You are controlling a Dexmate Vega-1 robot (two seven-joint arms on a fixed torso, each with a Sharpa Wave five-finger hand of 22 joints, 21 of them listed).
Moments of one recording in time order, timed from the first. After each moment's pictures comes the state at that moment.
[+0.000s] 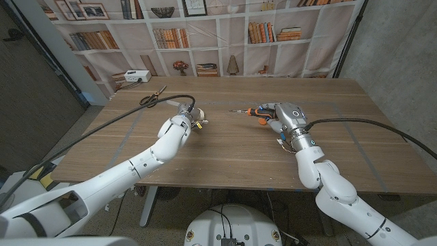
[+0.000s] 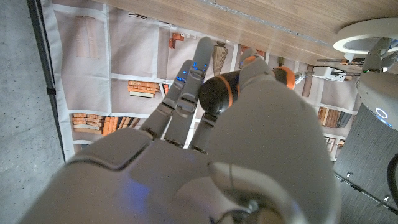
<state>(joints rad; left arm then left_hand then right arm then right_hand) 0.71 0.68 0.81 -1.78 1.45 0.49 -0.57 0.94 0.10 0.39 -0.13 0.23 0.86 -0.10 0.38 0.22 0.87 -0.14 0.51 0.36 0.92 -0.12 0.56 0.46 0.28 0.05 0.90 0.25 -1.27 -0.67 -0.43 -2.11 -0.93 -0.38 -0.33 1.19 0.05 0.16 -0.08 0.29 0.81 -0.25 0.24 0.19 0.87 -0.14 0.41 0.26 1.08 -0.14 0.59 0.63 0.54 -0.05 0.72 0.32</state>
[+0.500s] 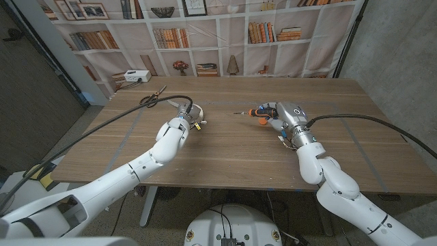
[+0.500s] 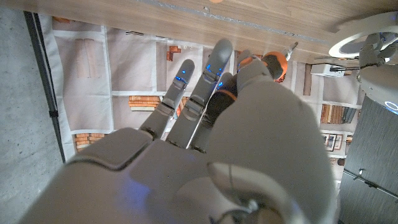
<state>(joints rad) 0.74 0.68 0.78 -1.79 1.39 0.51 -0.41 0.94 0.10 0.40 -0.13 0.25 0.88 -0.07 0.38 0.22 0.90 -0.12 0.54 0.36 1.00 -0.16 0.57 0.48 0.31 0.04 0.95 0.26 -1.25 -0.68 -0.40 -2.13 -0.79 -0.37 -0.23 1.19 0.05 0.15 -0.07 0.29 0.83 -0.25 0.24 0.19 0.88 -0.14 0.40 0.26 1.13 -0.21 0.58 0.63 0.54 -0.05 0.74 0.32</state>
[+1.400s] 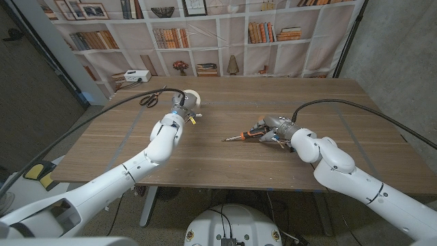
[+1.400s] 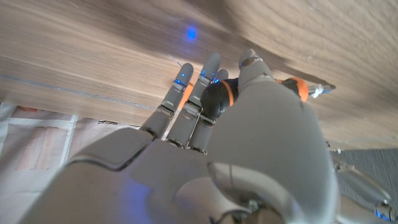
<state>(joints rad) 0.78 0.70 0.73 -1.84 1.36 0.58 -0.25 0.95 0.09 0.40 -0.14 0.26 0.89 -0.06 0.39 0.21 0.91 -0.11 0.54 0.36 1.01 -0.16 0.57 0.50 0.30 0.03 0.96 0.26 -1.00 -0.82 -0.61 -2.13 -0.73 -0.56 0.28 1.19 0.05 0.16 -0.09 0.27 0.79 -0.22 0.18 0.21 0.89 -0.10 0.28 0.28 0.85 -0.12 0.39 0.61 0.45 -0.05 0.82 0.27</state>
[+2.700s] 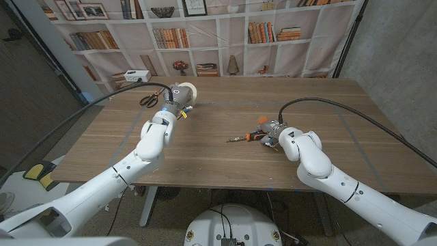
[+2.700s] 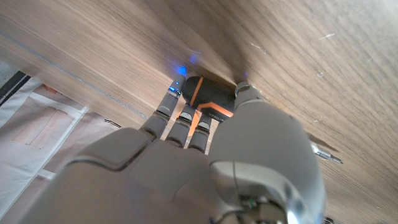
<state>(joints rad) 0.87 0.71 0.58 -1.94 1.14 0.60 -0.11 0.96 0.08 0.40 -0.14 0.26 0.90 -0.05 0.38 0.21 0.91 -0.11 0.54 0.36 1.01 -0.16 0.55 0.51 0.28 0.02 0.99 0.26 -0.93 -0.70 -0.71 -2.08 -1.17 -0.58 0.69 1.10 0.11 0.03 -0.03 0.34 0.42 -0.14 0.20 0.19 0.37 -0.09 0.22 0.26 0.45 -0.04 0.24 0.51 0.31 0.03 0.77 0.18</state>
